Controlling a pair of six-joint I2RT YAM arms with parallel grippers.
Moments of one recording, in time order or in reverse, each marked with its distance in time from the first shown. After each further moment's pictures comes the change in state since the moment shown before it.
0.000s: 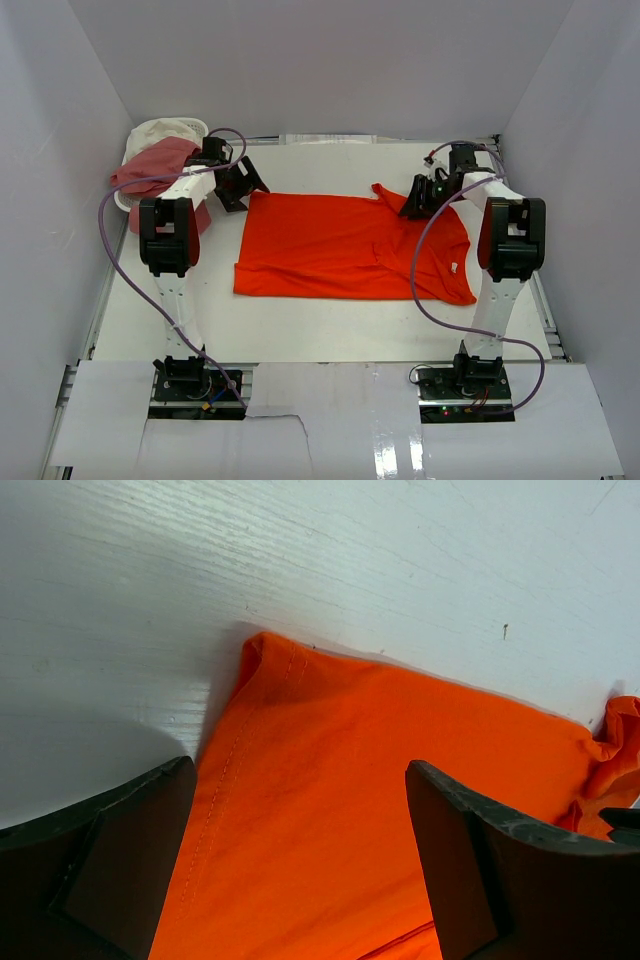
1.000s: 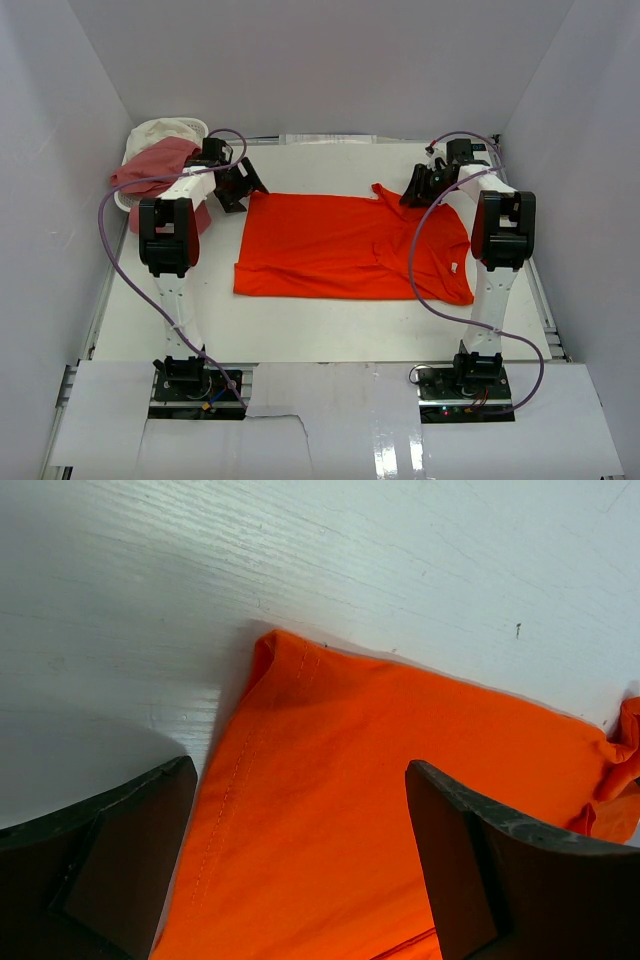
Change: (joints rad) left arm 0.000 -0.006 -0.013 0.003 -0.016 0.016; right arm 0.000 0.139 0.186 0.050 0.086 0.052
